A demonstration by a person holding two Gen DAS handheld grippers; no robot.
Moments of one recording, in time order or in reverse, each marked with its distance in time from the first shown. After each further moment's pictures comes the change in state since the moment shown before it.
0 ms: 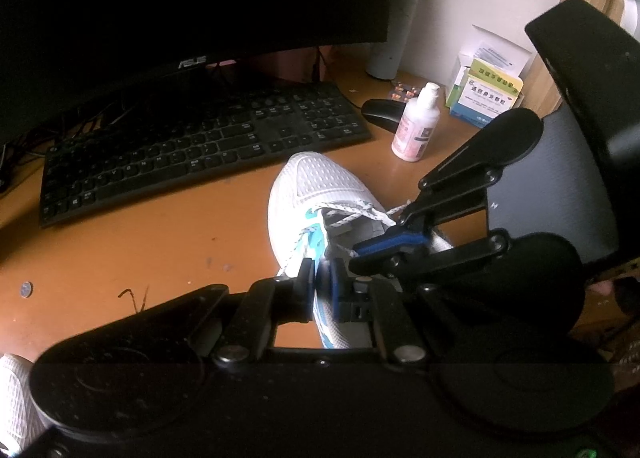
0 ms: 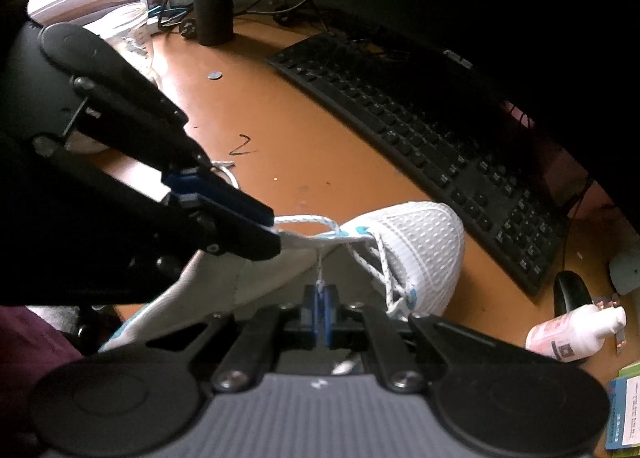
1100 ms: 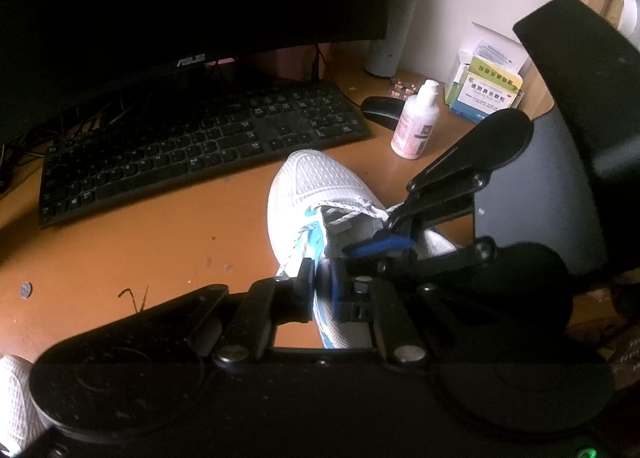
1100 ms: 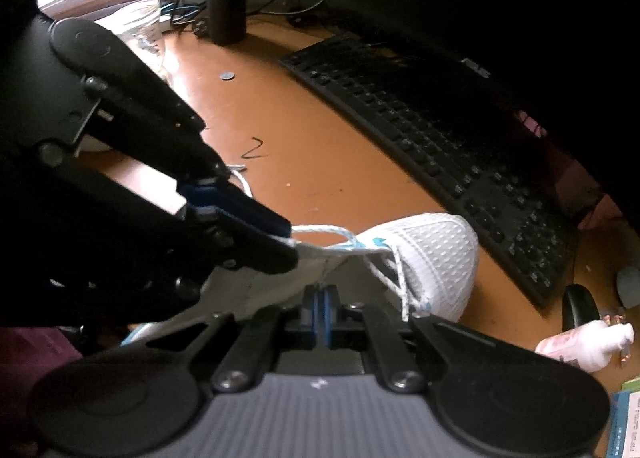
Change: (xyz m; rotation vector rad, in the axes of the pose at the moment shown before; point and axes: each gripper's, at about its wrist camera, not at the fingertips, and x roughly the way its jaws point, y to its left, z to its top) left arm -0.001 0.002 0.001 0.003 0.009 -0.007; right arm 0.008 0.002 0.004 -0.007 0.007 -0.019
